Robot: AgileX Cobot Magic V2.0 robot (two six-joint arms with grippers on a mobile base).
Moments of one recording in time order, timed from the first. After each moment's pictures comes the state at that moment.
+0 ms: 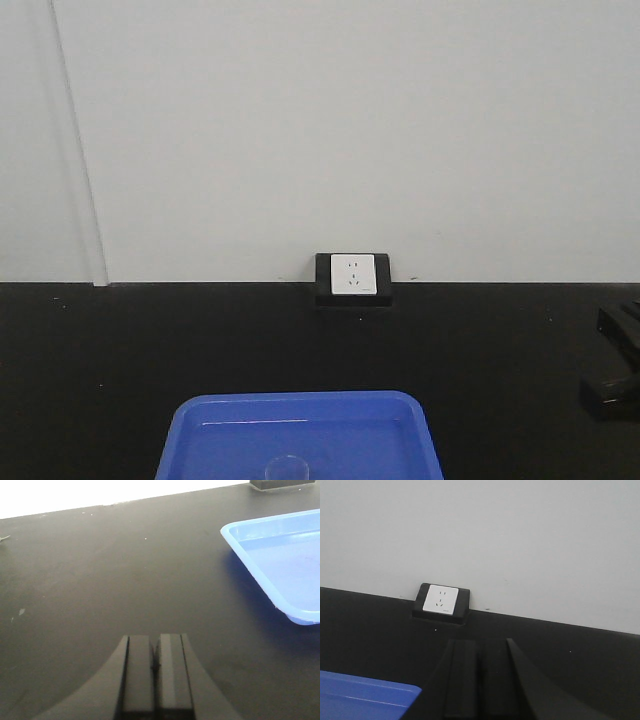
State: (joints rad) left arm -0.04 -0.02 0.03 0.06 0.37 0.02; right arm 0.12 0.94 -0.64 -0.09 -0.08 0.05
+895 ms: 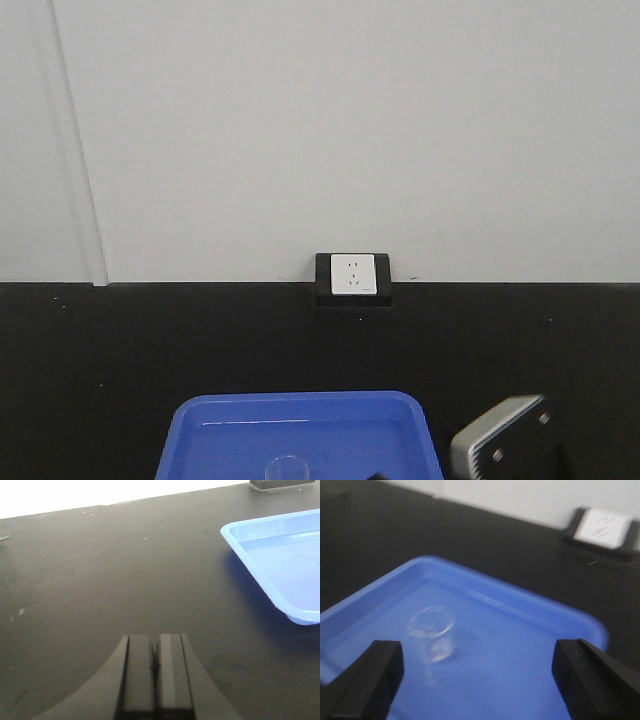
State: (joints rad) left arm -0.04 -0.02 0.03 0.06 0.37 0.02; right arm 0.54 1.31 -0.46 -0.16 -0.42 0.14
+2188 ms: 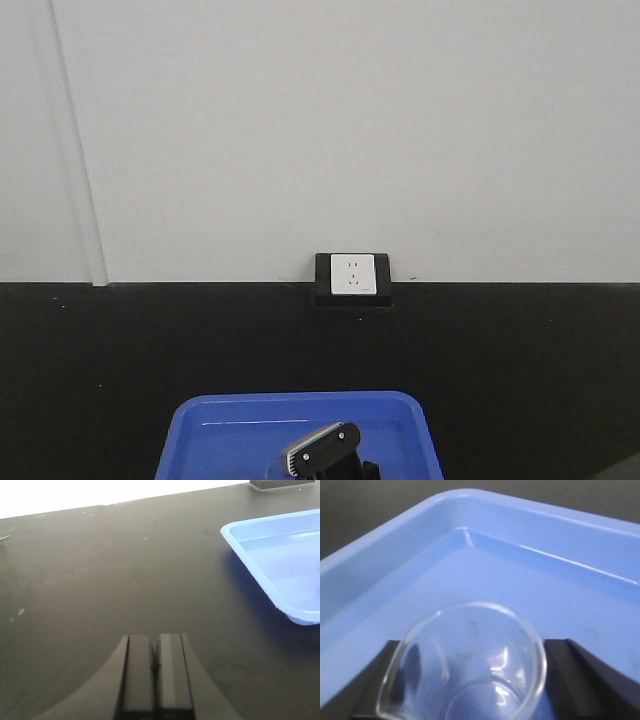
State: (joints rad) left arm -0.04 -0.02 0.03 0.06 0.37 0.02; right arm 0.62 2.14 -0.95 -0.16 -0.67 0.24
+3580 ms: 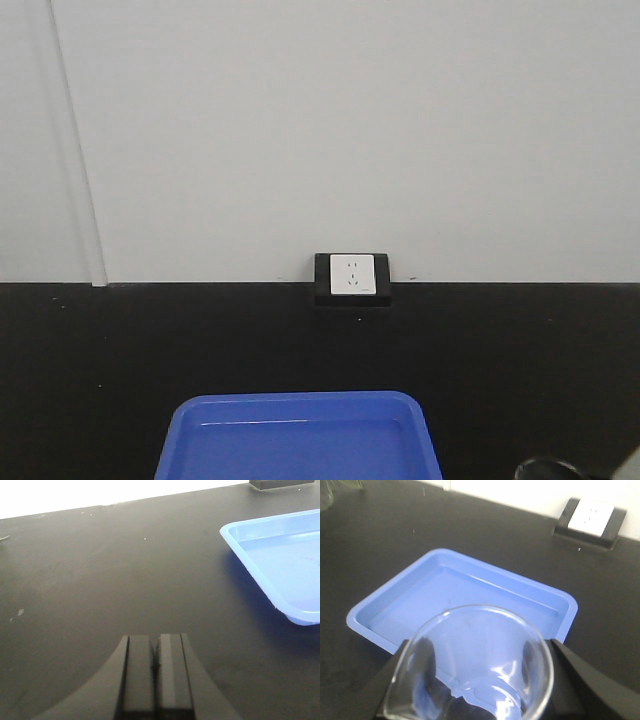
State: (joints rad) left arm -0.04 -0.02 0.03 0.06 0.37 0.02; right arm 0.62 0.73 -0.52 -0.16 0.26 0.22
